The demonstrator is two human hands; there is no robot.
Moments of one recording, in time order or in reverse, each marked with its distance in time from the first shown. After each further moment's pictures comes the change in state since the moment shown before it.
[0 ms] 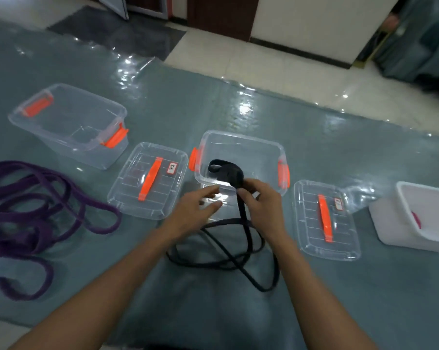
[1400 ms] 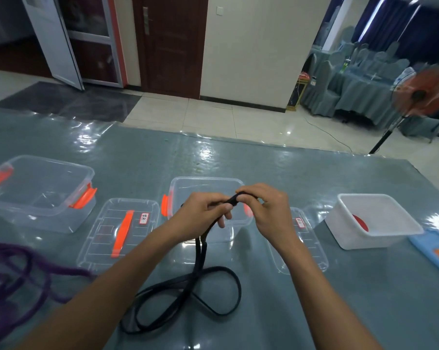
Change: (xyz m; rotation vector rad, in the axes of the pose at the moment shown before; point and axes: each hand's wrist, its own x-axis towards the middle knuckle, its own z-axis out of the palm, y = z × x) left_hand 0.024 0.133 -0.019 -0.086 -0.267 0.355; right_hand -0.005 -0.078 -0.093 -0.124 0.262 -0.410
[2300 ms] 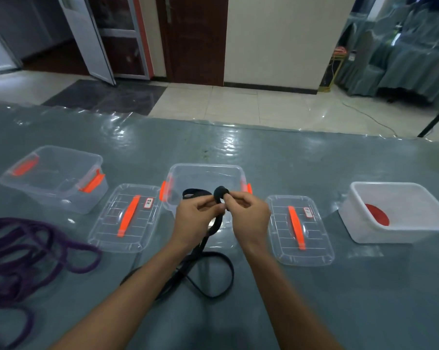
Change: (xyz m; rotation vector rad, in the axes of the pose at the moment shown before) left_hand -0.006 0.006 0.092 -0.273 0.494 -0.259; right_hand -0.040 0.022 0.010 0.498 0.155 0.680
